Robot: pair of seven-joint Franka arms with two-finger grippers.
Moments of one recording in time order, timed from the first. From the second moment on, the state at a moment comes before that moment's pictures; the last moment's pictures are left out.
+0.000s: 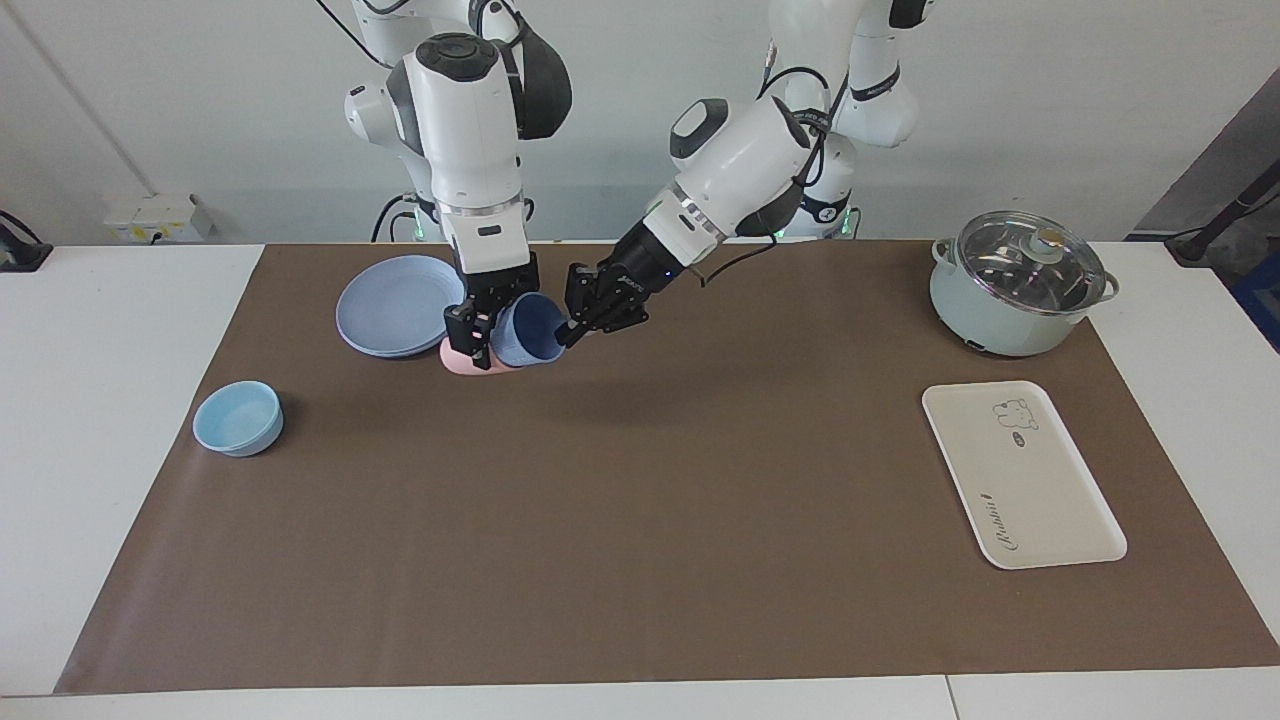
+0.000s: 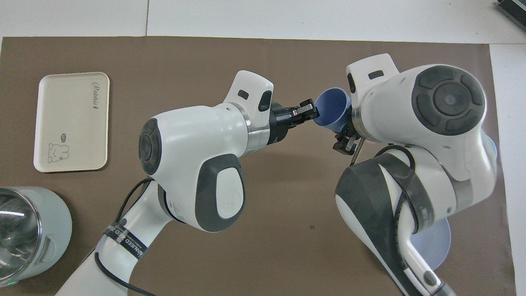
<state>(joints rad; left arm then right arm) -0.65 0.23 -0.03 -1.67 -0.85 2.54 -0.37 0.44 0.10 -0.07 -1.70 -0.10 1.96 -0.67</state>
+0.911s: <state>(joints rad) -0.04 0.16 -0.01 -1.62 -0.61 2.17 0.05 0.34 0.10 -0.08 -1.70 0.03 2.12 -0.65</state>
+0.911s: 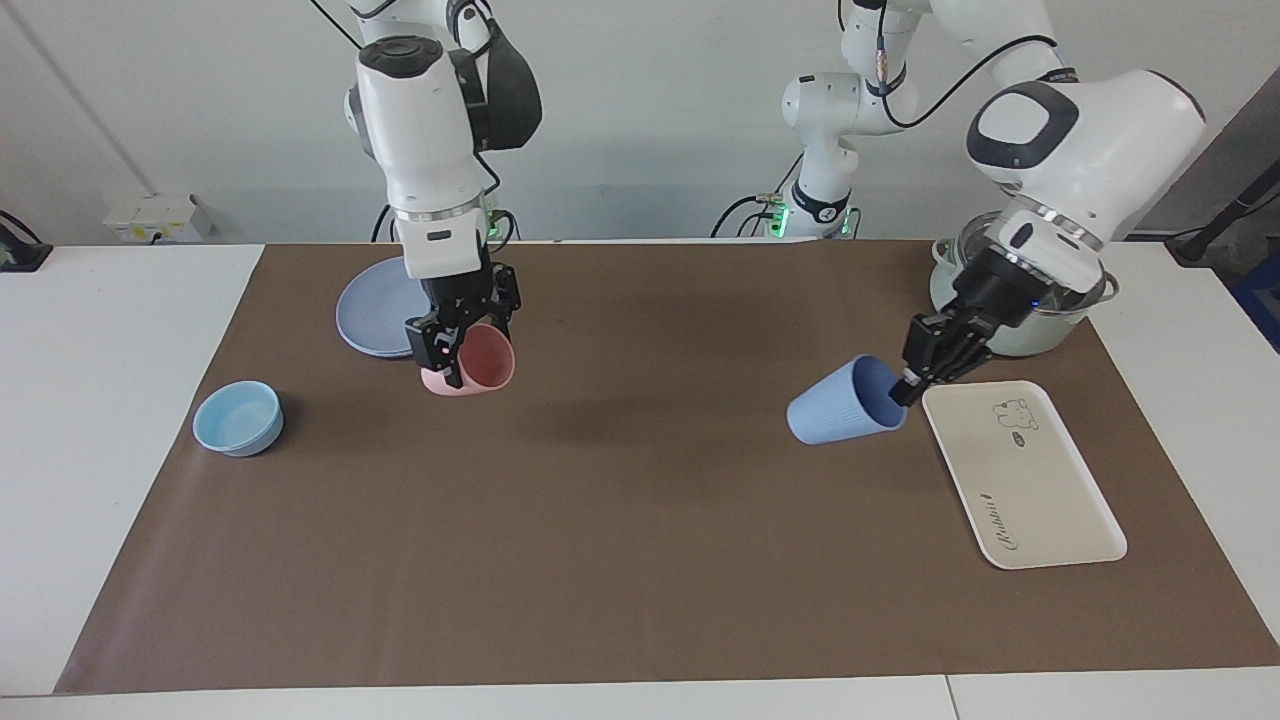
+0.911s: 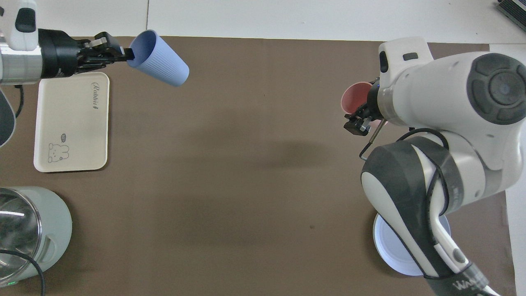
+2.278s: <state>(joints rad) 0.26 0.27 -0.02 -2.01 -0.61 2.79 0.74 -0.05 0.31 -0.08 -1.96 1.56 2.40 -1.94</state>
